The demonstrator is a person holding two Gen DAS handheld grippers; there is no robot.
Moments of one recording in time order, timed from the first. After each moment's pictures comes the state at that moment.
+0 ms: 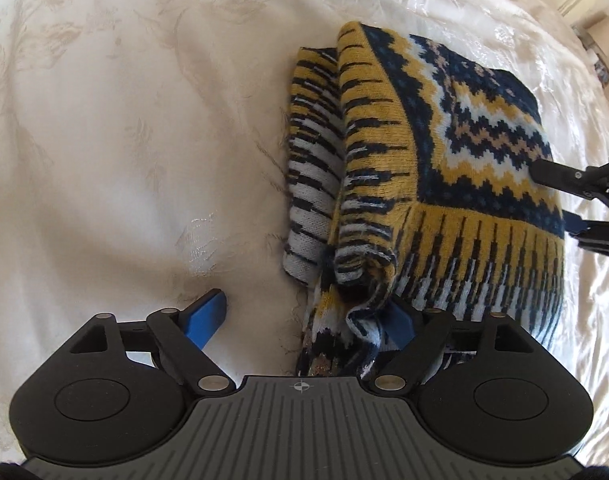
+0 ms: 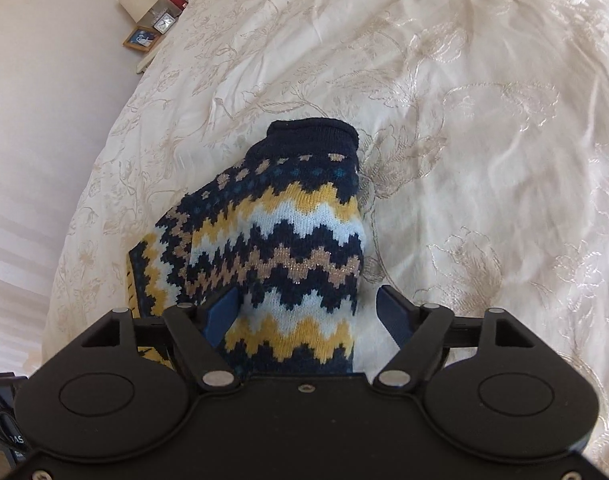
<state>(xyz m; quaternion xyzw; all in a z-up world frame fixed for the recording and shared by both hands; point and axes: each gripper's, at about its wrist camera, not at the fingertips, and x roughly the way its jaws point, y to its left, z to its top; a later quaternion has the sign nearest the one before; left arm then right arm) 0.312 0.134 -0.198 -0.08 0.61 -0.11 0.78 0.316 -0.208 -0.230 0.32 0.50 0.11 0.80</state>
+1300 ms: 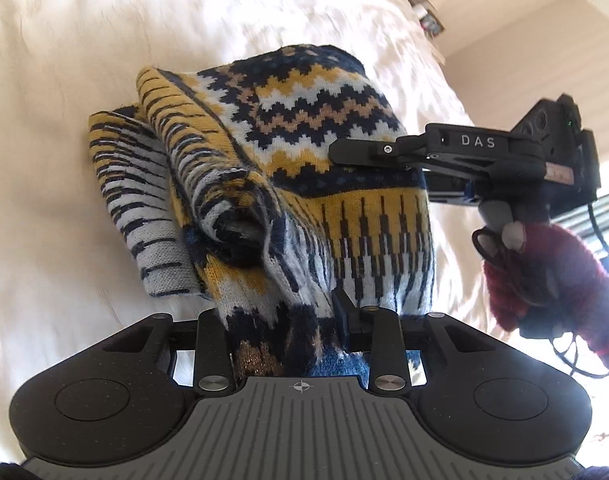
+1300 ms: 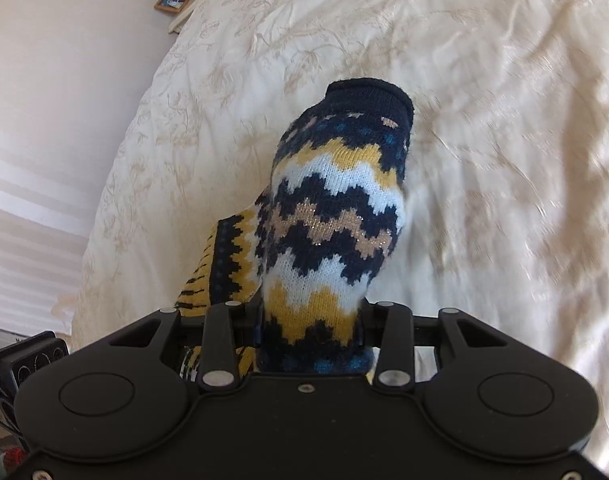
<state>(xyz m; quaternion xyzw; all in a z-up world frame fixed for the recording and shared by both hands) 0.250 0.102 -0.173 -0.14 0.58 -0.36 0.72 0.168 -0.232 -0.189 0.31 0.54 0.17 0.77</state>
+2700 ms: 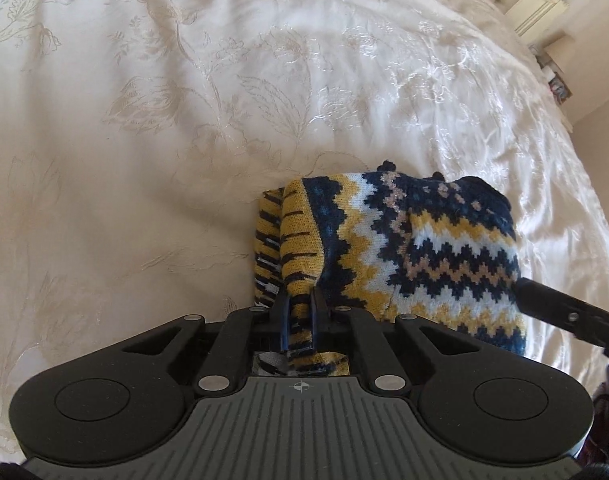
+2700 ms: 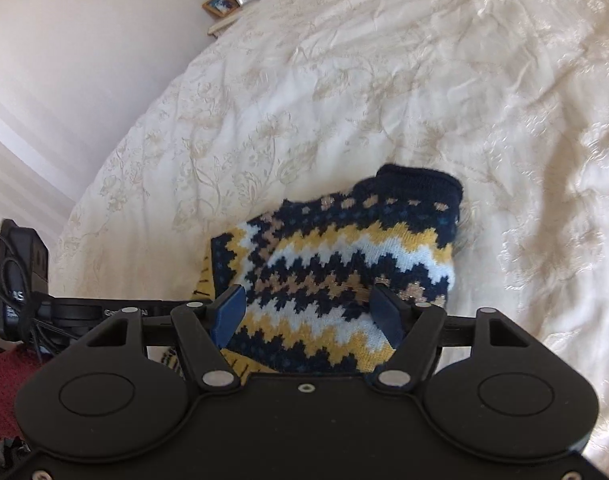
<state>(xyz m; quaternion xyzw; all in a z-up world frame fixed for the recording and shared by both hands) 0.332 0.126 -0.186 -0.12 0.57 -0.15 0.80 0.130 -0.208 -0.190 0.21 0.48 0.18 0.83</state>
